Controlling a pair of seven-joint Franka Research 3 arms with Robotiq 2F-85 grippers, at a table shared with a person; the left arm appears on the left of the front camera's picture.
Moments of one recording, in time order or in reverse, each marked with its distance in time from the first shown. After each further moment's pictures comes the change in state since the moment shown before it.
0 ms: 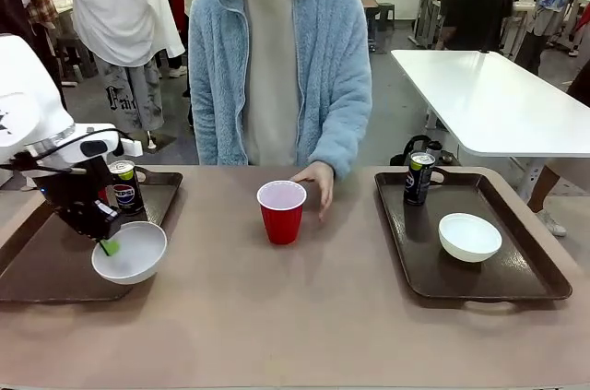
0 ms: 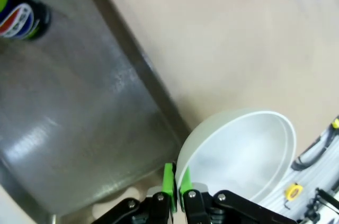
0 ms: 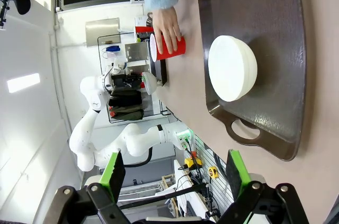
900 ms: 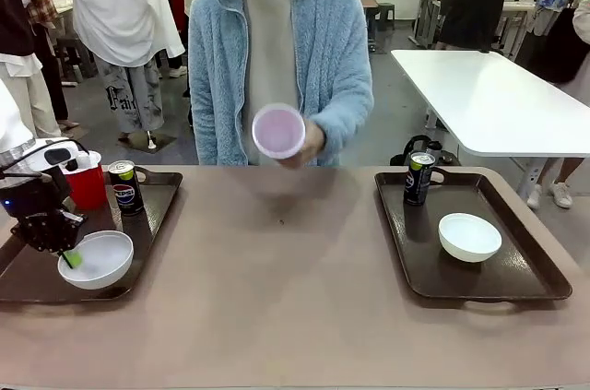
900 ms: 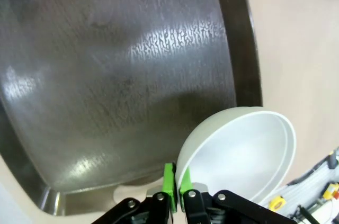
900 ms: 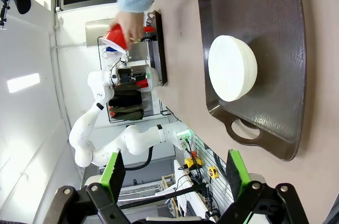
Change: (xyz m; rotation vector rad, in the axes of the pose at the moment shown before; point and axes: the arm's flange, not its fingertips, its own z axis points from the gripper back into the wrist) left arm -0.021 0.075 -0.021 -0.031 0.067 0.274; right arm 0.000 0.000 0.000 0.000 0.000 0.000
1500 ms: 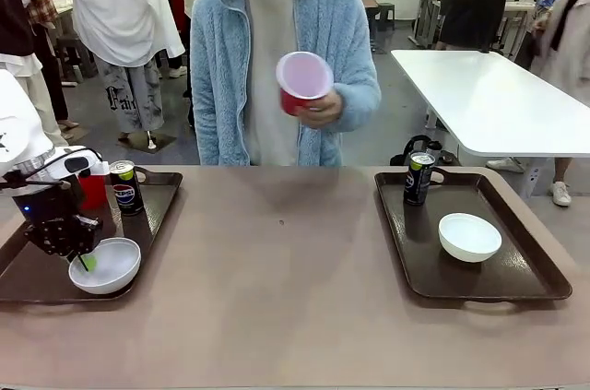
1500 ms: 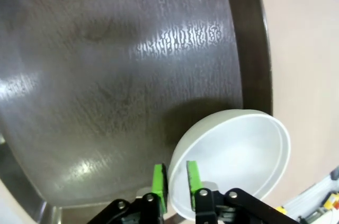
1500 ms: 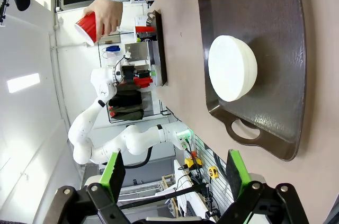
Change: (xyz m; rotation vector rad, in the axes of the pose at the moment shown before) left arm 0.015 -0.006 -0.020 0.032 0.001 0.024; right arm 0.000 0.000 0.000 0.000 0.000 0.000
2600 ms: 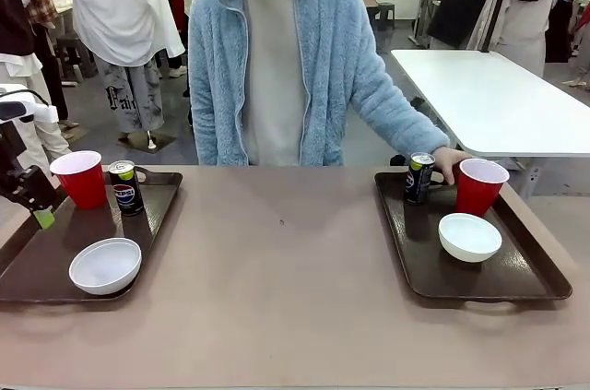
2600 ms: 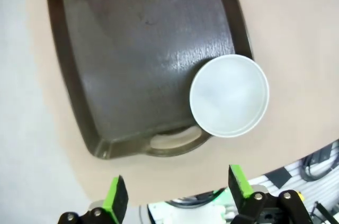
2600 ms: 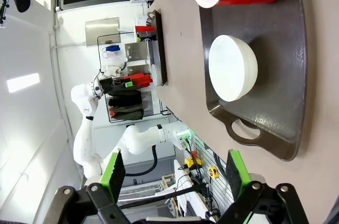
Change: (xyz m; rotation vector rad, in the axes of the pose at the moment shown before) left arm -0.065 -0.010 0.122 0.153 -0.116 -0.040; right arm 0.000 0.000 0.000 0.000 0.001 0.000
